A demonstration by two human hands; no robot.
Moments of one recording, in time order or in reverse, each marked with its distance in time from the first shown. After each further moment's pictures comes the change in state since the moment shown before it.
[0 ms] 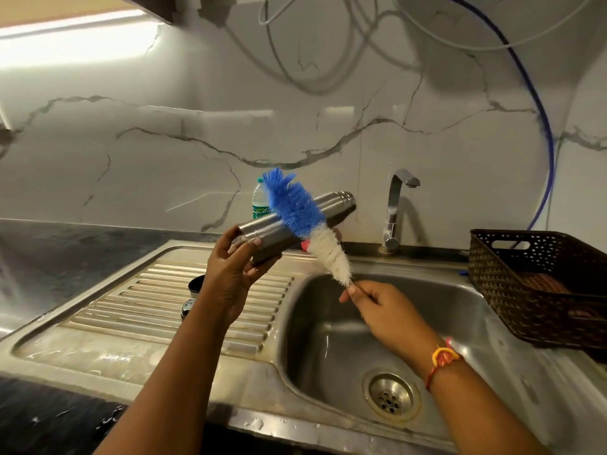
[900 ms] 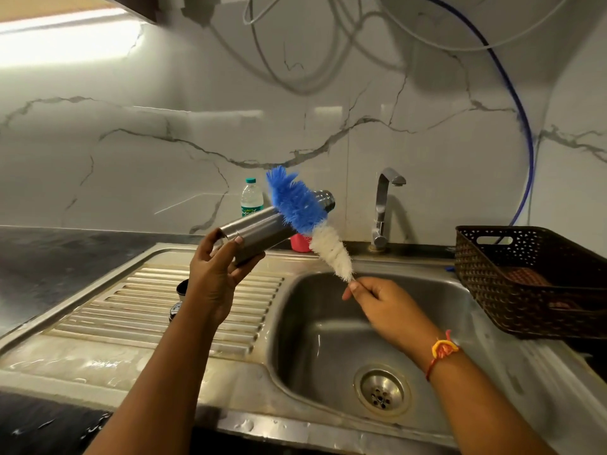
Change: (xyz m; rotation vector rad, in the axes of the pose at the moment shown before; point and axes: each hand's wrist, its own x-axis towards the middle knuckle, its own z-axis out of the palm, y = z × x) left_hand 0.004 0.001 -0.005 -0.010 0.083 0.031; right_hand 0.003 0.010 -0.014 -0.041 0.042 0.001
